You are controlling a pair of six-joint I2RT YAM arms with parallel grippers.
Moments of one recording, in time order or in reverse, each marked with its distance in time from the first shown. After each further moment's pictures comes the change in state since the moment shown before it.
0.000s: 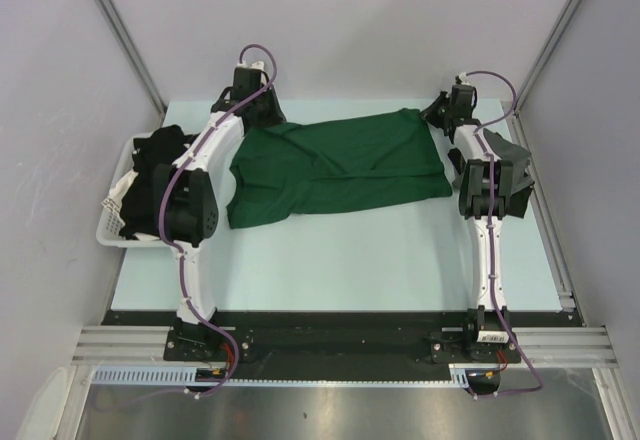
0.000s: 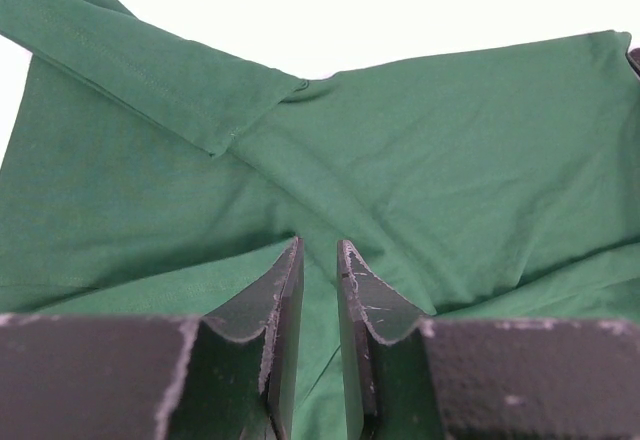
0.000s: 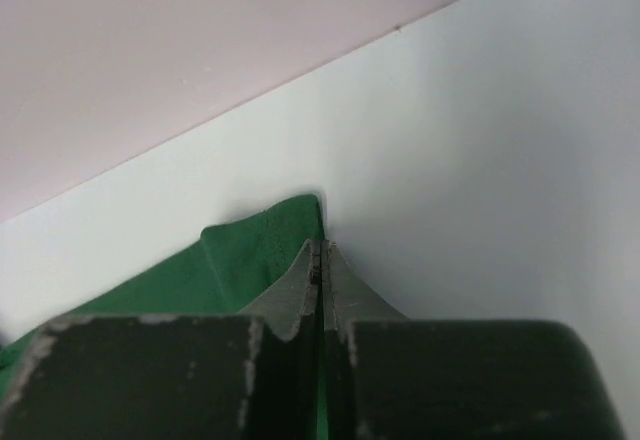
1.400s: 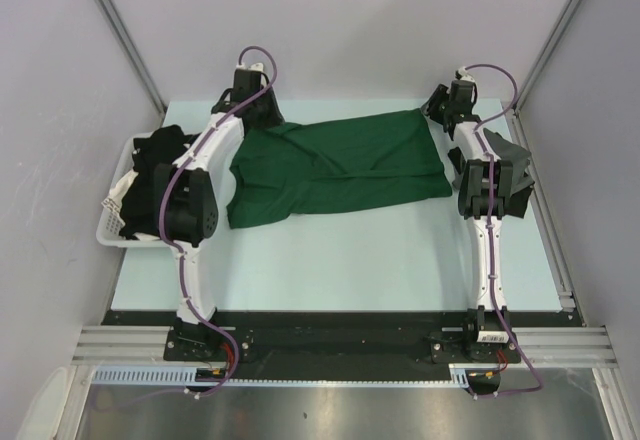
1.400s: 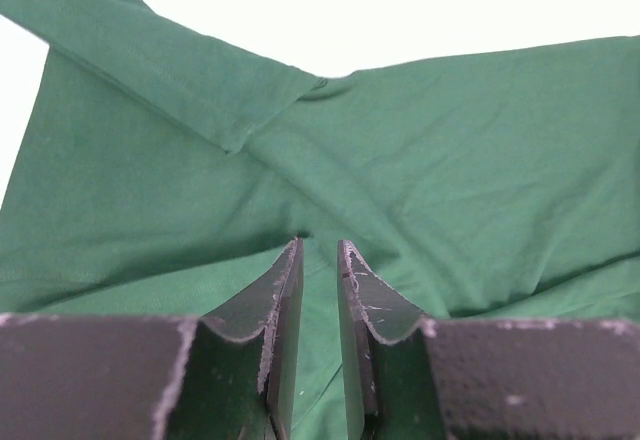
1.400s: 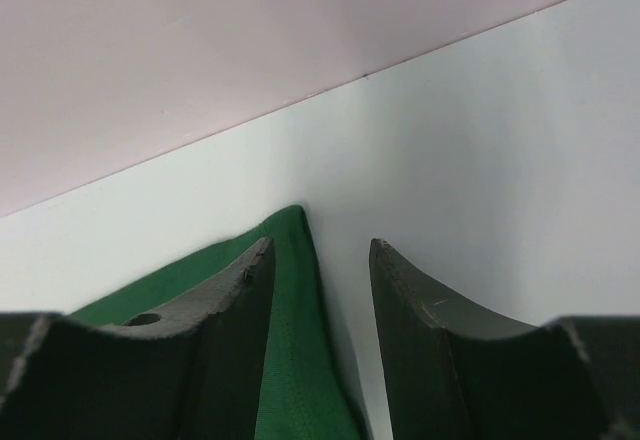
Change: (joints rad) left arm 0.002 0.000 -0.026 0.014 -0.024 0.001; right arm 0.011 -0.017 0.026 -0.039 0.108 -0.116
